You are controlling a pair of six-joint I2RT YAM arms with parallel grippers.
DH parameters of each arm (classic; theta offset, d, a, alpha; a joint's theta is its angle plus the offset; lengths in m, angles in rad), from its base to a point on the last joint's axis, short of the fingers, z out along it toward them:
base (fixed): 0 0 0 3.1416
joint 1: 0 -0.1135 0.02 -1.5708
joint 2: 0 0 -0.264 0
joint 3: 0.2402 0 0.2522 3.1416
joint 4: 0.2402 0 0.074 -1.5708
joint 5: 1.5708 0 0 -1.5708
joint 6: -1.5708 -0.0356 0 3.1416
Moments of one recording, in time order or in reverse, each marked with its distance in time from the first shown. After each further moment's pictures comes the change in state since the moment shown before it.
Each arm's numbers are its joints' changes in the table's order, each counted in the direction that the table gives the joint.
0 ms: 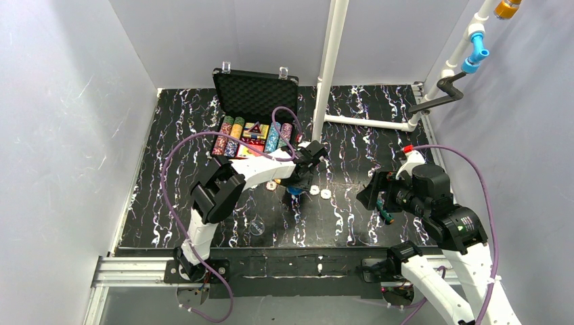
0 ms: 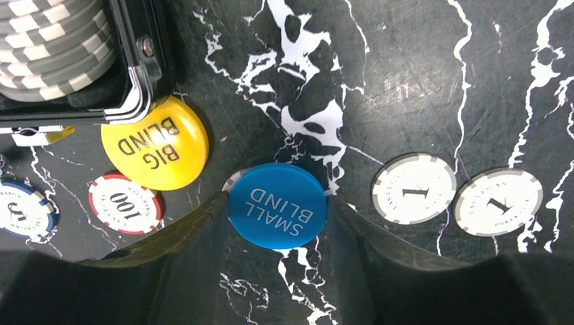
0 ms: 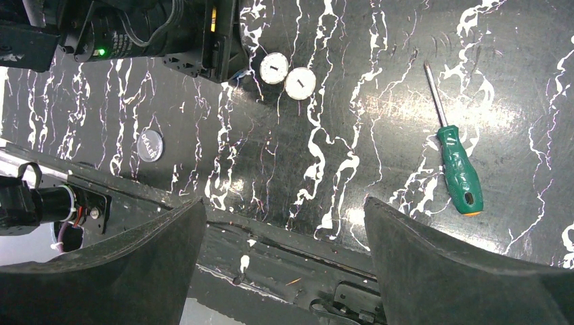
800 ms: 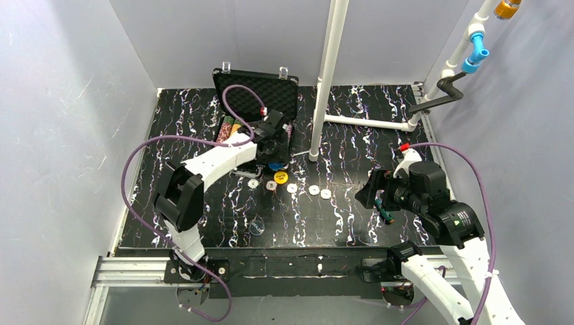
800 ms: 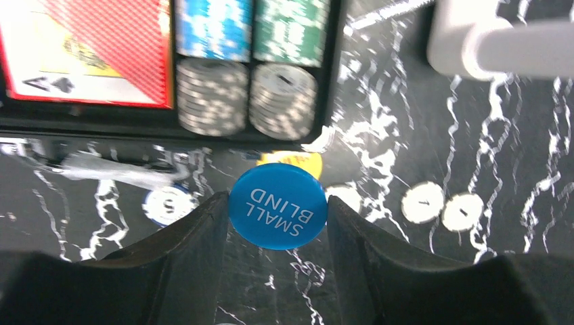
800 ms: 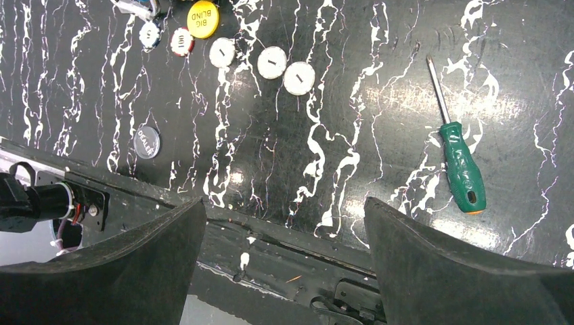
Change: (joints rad) left arm -0.208 0.263 -0.068 -0.013 0.100 -0.065; right arm 0.000 -0.033 -0.001 -0.003 -0.006 0.000
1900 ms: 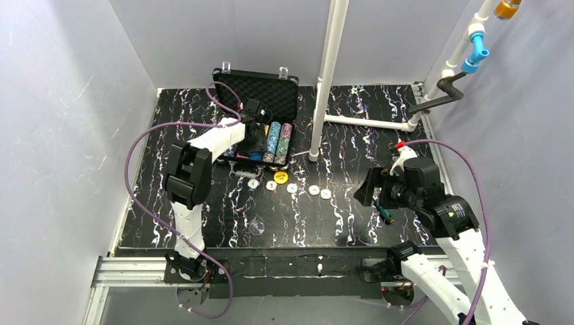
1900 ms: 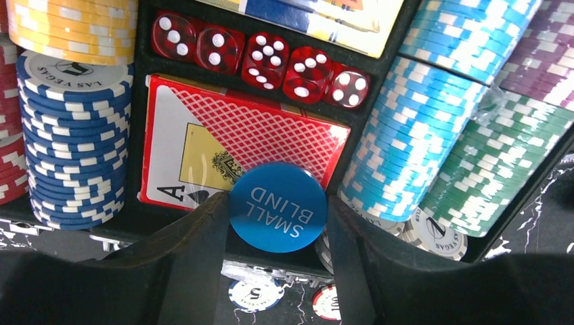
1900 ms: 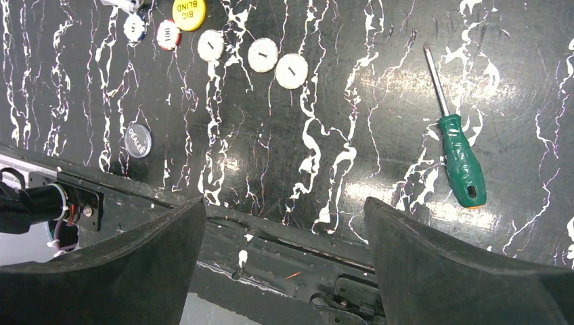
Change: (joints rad) left arm -0.274 -0.215 0.108 0.002 0.030 -0.055; right arm 0.000 -0.057 0.000 0.002 0.007 -0.008
